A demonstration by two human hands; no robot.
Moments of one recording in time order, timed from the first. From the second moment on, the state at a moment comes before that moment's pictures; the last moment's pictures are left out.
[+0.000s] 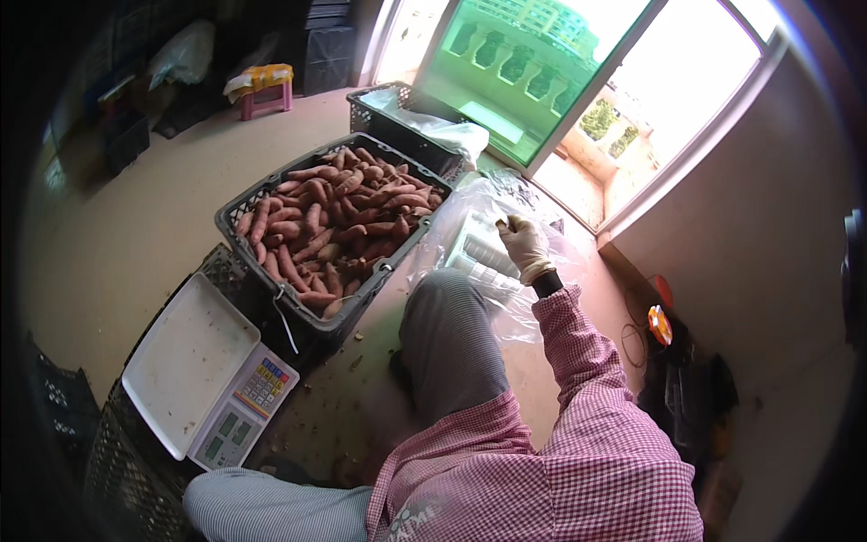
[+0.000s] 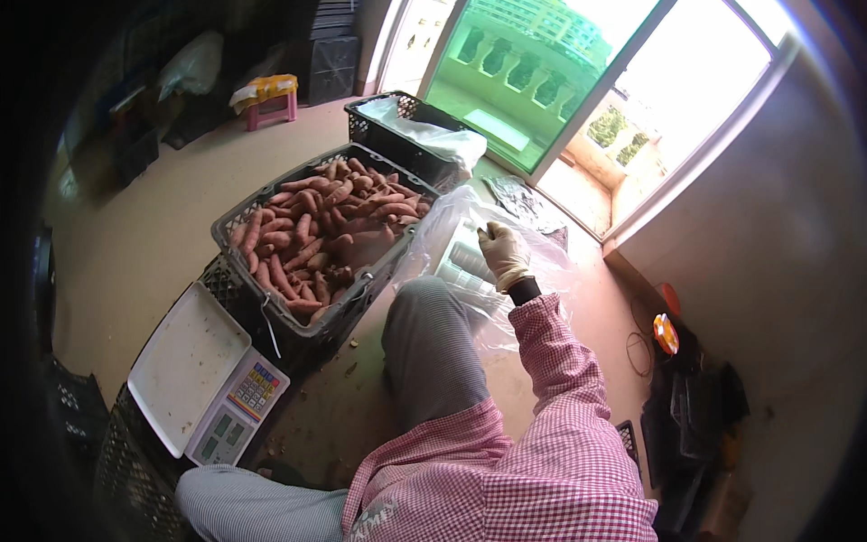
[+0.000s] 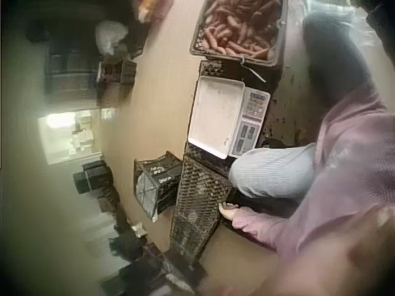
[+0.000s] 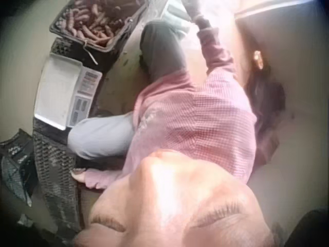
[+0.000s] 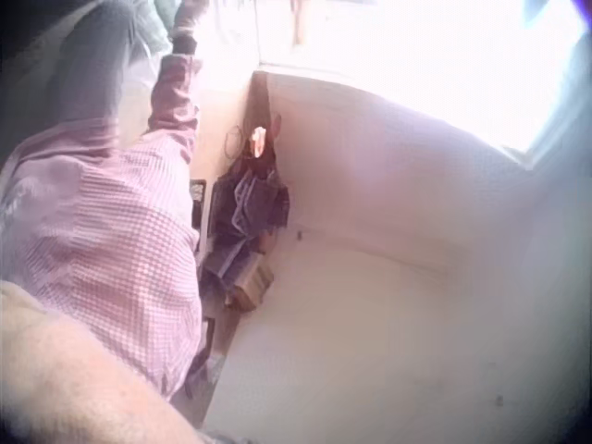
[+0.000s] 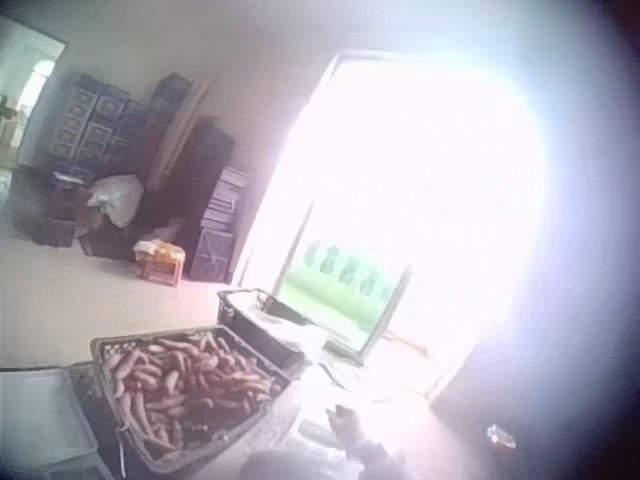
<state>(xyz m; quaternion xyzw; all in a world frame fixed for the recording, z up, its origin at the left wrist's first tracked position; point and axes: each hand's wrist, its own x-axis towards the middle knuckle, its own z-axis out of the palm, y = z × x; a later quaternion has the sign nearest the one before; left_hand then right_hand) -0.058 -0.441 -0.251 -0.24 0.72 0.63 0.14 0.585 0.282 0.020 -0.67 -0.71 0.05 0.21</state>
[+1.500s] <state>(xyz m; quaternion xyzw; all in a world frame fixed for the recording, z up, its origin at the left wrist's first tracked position) -0.001 -0.031 -0.035 0.09 0.60 0.77 0.17 0.180 0.125 -0.102 -0.05 -0.96 0.16 0.23</state>
